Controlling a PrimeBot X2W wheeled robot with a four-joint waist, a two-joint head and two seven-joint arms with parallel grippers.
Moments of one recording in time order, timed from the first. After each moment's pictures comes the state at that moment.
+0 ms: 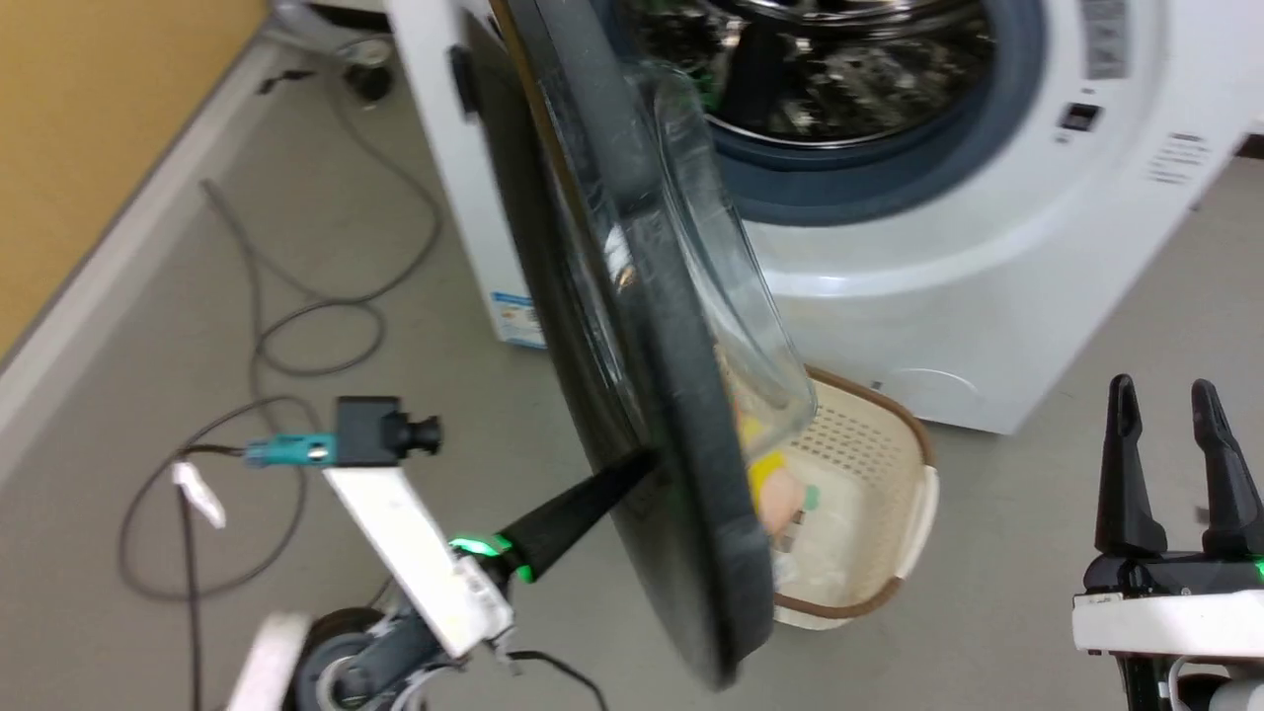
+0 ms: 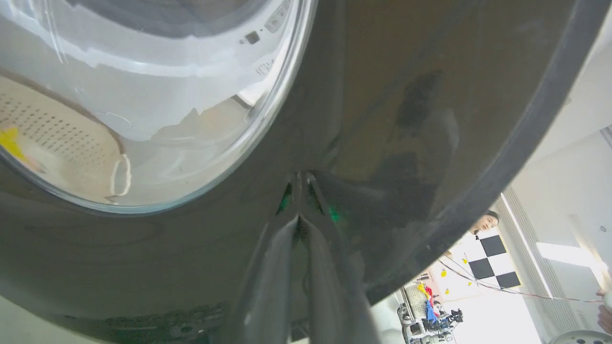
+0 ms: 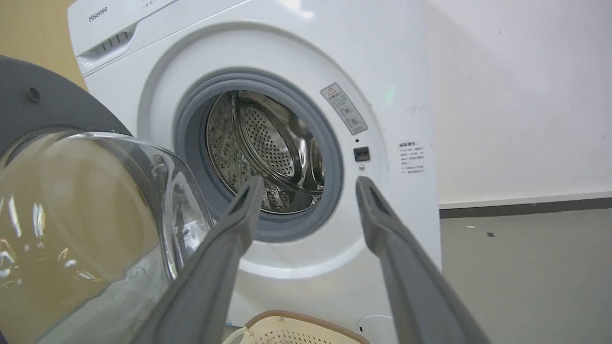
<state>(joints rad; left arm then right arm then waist) -0.18 0.15 -0.21 -0.16 -1.41 -0.13 0.66 -0.05 -0.05 -0.13 -0.07 0.28 0.13 -0.26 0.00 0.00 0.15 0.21</state>
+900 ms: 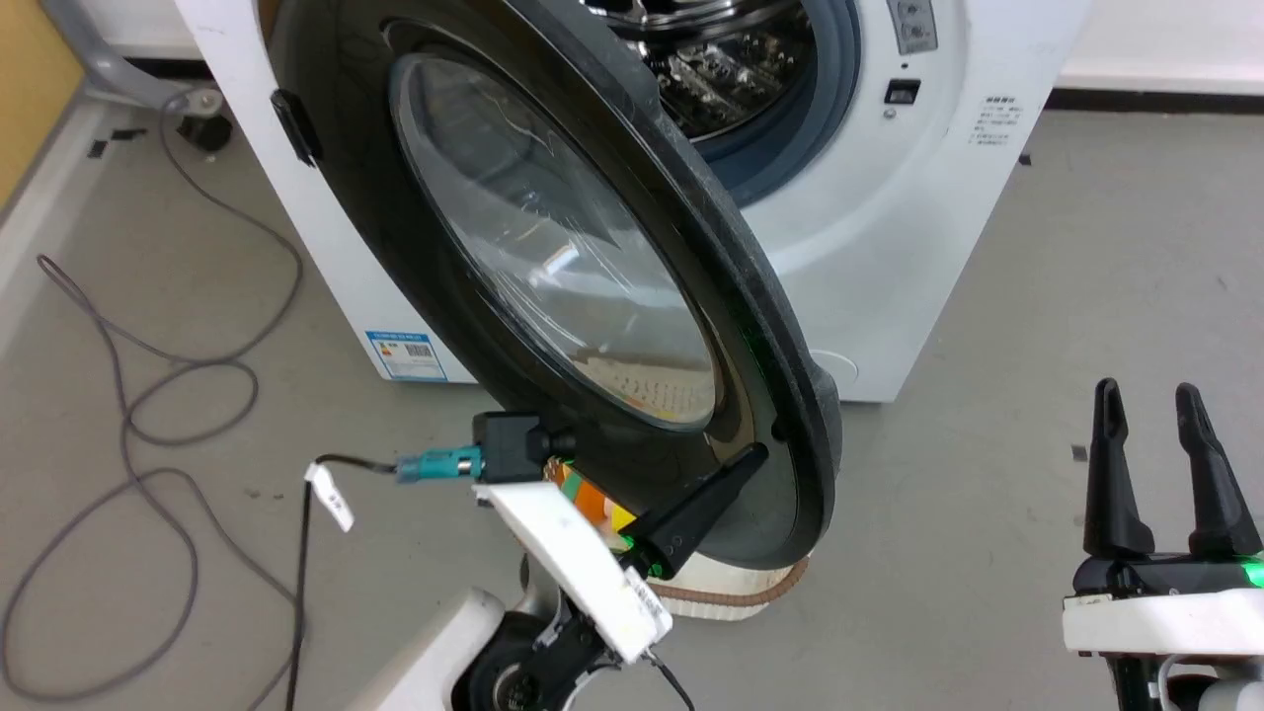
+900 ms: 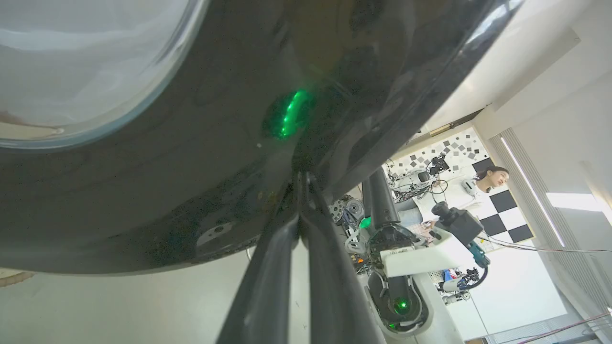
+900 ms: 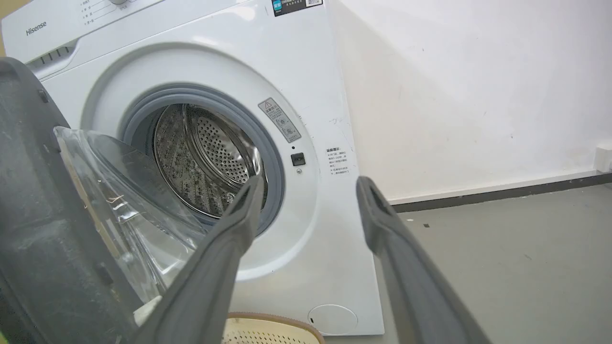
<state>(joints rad) -0.38 0.21 -0.67 0.07 -1.38 -0.13 0.15 -0.06 -0.05 -0.12 -0.05 0.29 0.13 -0.26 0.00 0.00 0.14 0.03</state>
